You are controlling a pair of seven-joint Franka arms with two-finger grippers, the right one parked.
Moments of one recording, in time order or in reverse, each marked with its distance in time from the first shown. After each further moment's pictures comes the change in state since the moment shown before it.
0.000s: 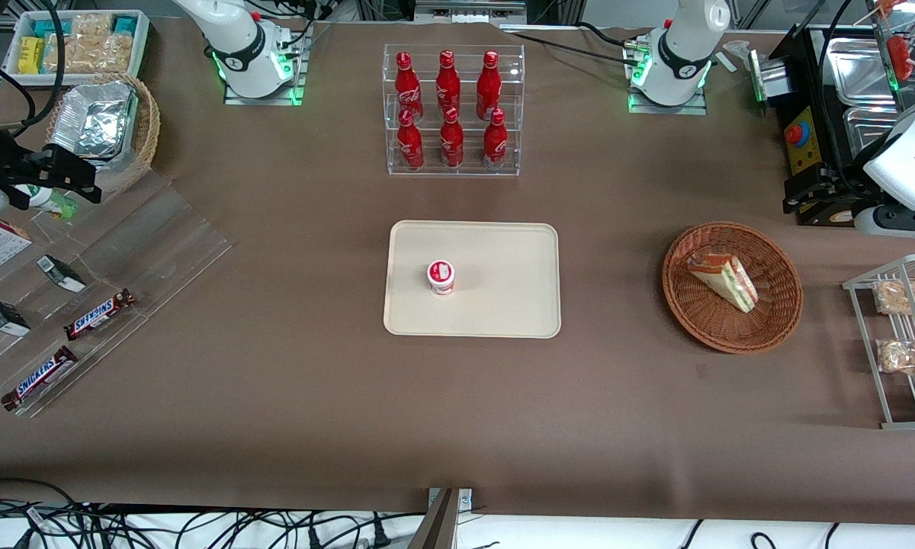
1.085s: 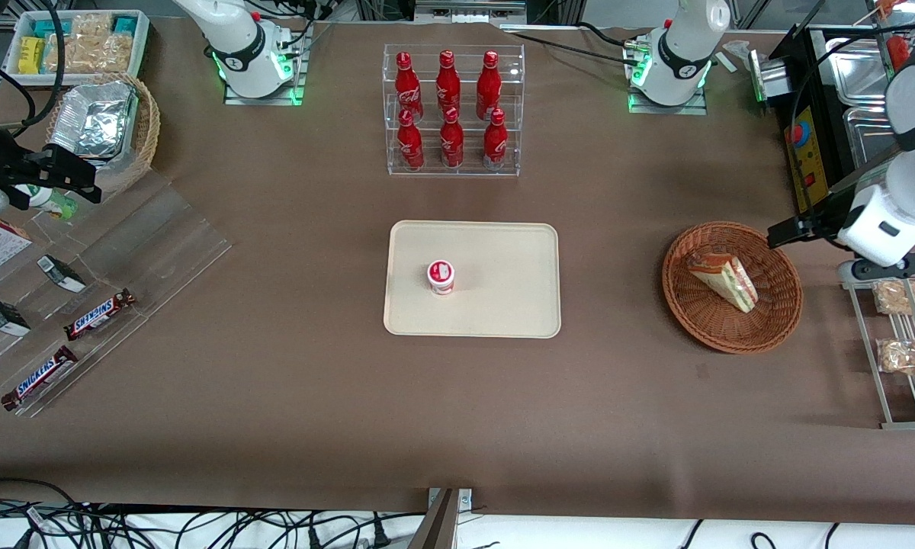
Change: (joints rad) arm 0.056 0.049 0.008 -0.242 0.005 0.225 -0.216
